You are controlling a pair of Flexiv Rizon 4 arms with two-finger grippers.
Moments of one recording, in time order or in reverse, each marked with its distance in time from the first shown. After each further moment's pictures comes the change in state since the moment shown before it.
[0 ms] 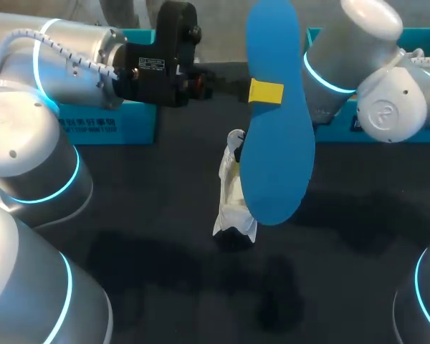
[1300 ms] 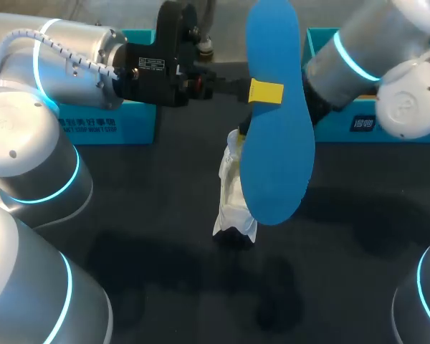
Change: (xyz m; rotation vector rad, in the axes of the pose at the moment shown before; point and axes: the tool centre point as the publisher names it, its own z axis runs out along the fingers) left arm 0.000 0.000 0.000 0.000 0.000 0.000; right arm 0.019 0.029 -0.048 -0.092 0.195 0.053
